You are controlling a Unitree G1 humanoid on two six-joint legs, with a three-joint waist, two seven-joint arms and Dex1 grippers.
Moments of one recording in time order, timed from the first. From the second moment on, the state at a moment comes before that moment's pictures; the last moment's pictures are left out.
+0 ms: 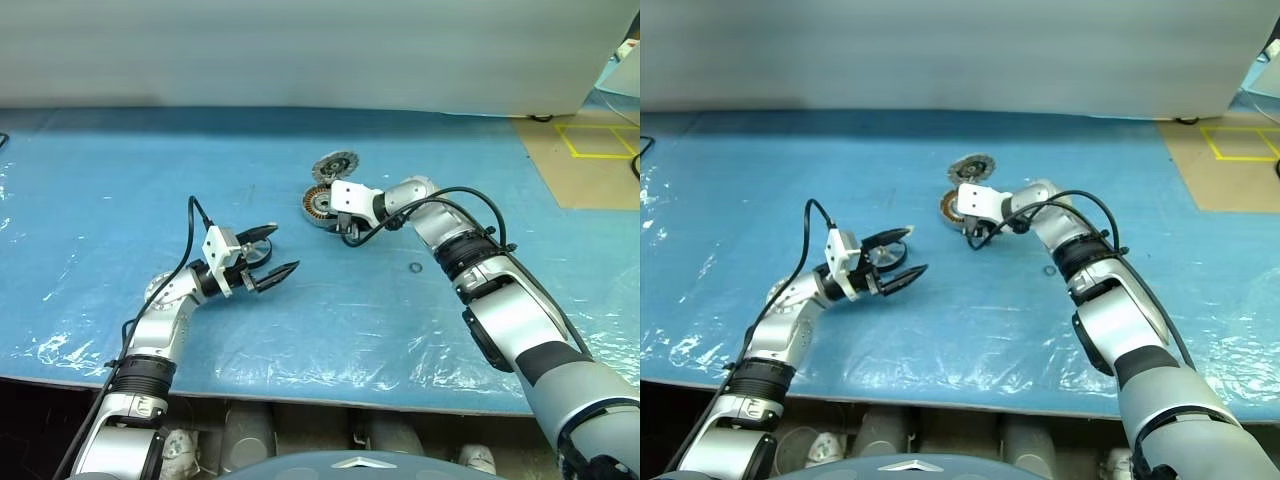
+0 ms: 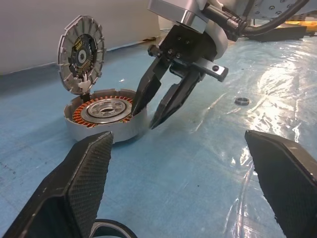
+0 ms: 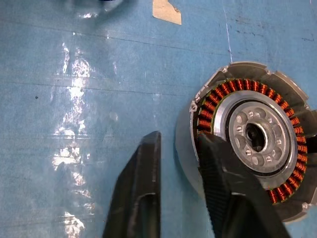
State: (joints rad) left arm -0.31 0.34 -0.01 0.30 -0.35 -0.19 -1.05; right arm -1.03 -0.35 0.44 0.83 -0.23 -0.04 1.03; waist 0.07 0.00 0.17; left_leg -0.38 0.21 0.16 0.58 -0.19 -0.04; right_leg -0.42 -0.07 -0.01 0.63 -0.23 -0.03
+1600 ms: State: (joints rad) left arm -0.31 0.34 -0.02 0.30 -0.35 -0.19 -1.06; right arm -0.36 -0.65 0.11 -0.21 0.23 0.55 1.14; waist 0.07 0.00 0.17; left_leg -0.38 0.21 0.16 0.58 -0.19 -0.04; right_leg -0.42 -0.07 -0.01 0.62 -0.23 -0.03
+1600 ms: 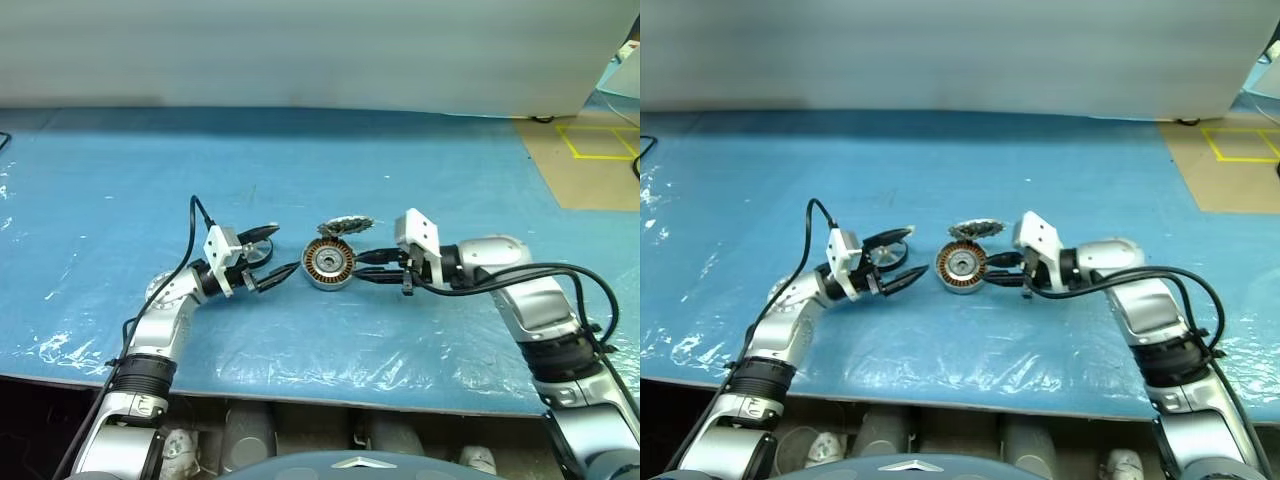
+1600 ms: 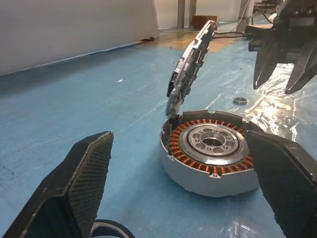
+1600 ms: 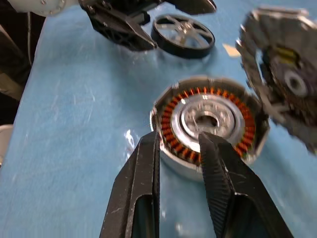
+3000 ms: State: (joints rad) left arm -0.31 0.31 -0.05 0.31 -0.35 -0.17 -1.10; right arm -0.16 -0.63 -0.02 0.00 0.16 0.37 0.81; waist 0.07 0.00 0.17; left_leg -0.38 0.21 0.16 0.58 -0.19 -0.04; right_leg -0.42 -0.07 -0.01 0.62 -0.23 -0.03
